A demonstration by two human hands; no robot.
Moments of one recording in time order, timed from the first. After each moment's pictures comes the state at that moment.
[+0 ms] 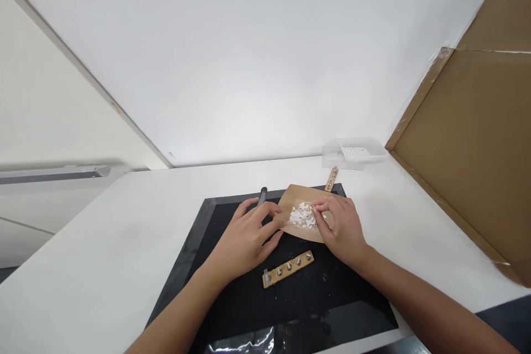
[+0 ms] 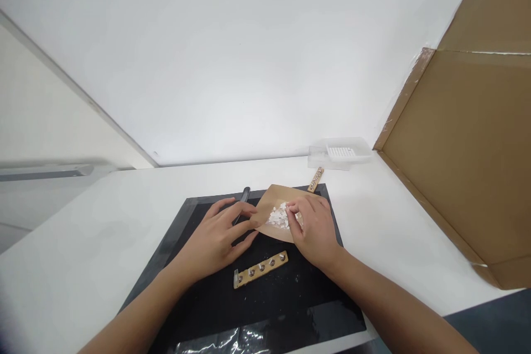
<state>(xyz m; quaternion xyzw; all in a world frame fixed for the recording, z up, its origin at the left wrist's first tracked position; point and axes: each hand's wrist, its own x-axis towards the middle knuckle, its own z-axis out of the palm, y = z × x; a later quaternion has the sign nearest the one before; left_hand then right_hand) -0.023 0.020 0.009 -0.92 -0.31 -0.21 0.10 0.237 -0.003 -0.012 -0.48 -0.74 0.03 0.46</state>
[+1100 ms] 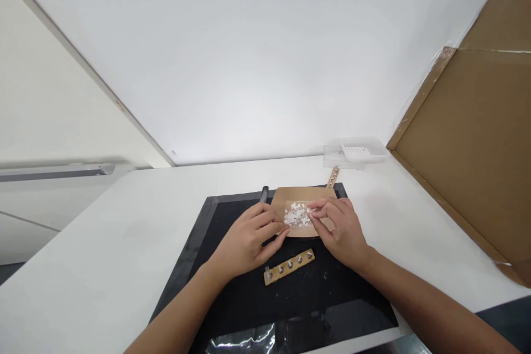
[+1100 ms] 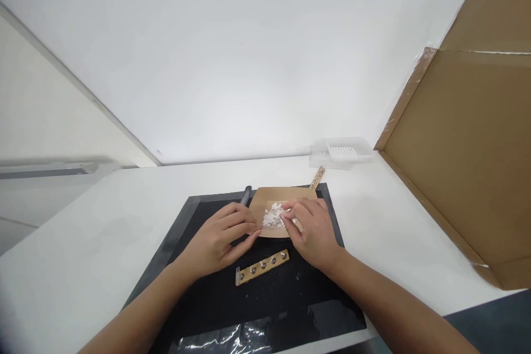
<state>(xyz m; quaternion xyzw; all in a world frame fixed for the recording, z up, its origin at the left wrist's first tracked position) -0.020 0.021 0.006 -0.92 -0.23 -0.33 -0.01 0.235 -0.006 -0.009 -0.40 -0.77 0.02 0.50</state>
